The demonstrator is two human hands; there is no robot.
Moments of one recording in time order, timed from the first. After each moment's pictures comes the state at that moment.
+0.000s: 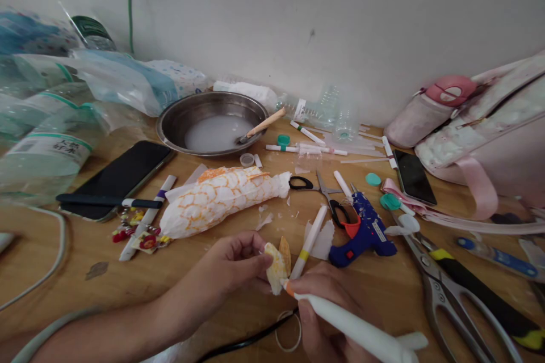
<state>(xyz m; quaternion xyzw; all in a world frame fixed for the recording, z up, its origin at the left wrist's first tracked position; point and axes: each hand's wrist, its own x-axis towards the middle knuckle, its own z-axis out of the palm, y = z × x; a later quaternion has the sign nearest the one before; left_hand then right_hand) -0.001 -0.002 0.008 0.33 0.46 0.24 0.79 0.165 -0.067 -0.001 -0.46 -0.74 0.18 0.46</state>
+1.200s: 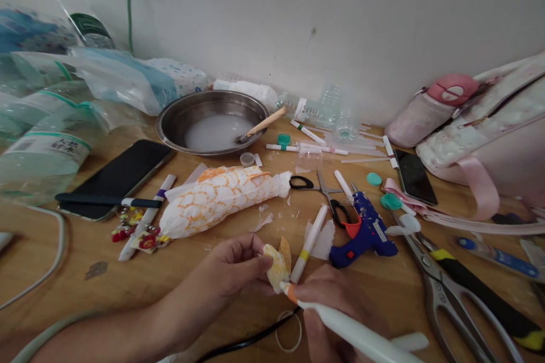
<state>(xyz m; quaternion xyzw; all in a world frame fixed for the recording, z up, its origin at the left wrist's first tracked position) -0.004 -0.009 0.008 0.27 0.42 0.25 0.83 0.159 -0.069 -0.007 -0.45 -0.70 0.20 0.52</state>
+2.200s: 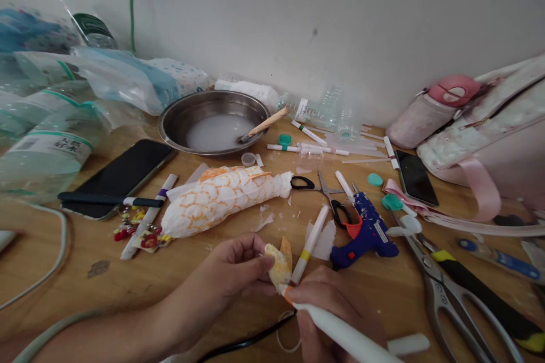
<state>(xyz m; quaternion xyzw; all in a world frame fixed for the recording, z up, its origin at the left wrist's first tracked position) -0.003 -0.008 0.006 0.27 0.42 0.26 0.83 0.157 -0.070 -0.008 -0.45 -0.72 0.17 0.50</state>
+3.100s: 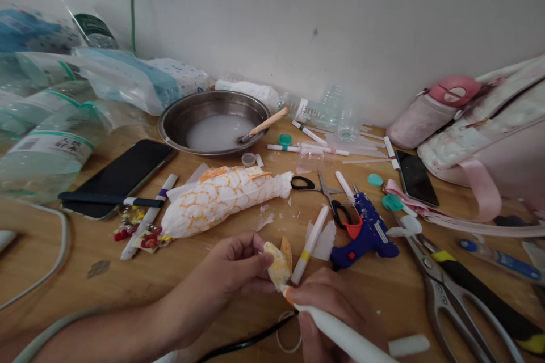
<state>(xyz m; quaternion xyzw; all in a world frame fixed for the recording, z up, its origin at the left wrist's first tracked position) -0.004 -0.007 0.006 0.26 0.42 0.26 0.83 0.152 -0.071 -0.012 -0.48 -0.70 0.16 0.51</state>
